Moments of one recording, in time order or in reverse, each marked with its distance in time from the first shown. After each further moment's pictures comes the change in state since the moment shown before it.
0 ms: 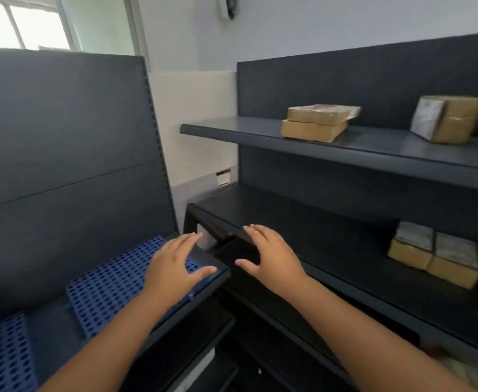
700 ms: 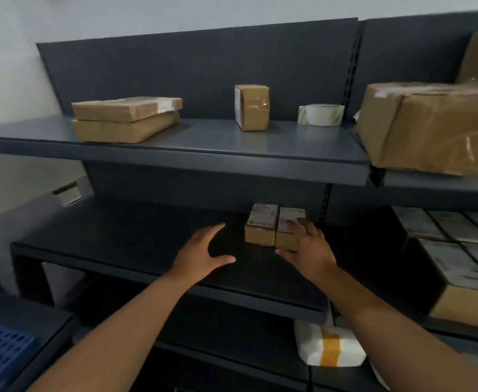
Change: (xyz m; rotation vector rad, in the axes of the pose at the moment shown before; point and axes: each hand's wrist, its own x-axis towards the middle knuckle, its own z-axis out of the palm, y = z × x) left_hand 0.119 0.294 0.191 -0.445 -0.492 0.264; right_hand -0.159 0.297 -0.140 -0.252 0.139 0.732
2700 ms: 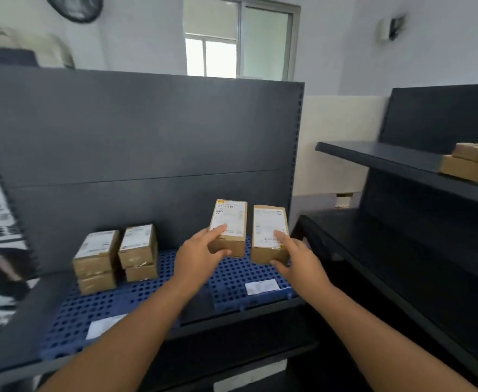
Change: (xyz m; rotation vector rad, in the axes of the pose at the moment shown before) left_hand -0.439 -0.135 -0.245 0.241 0.933 -0.691; right_hand -0.172 -0.464 0.083 0.496 -0.377 -1.000
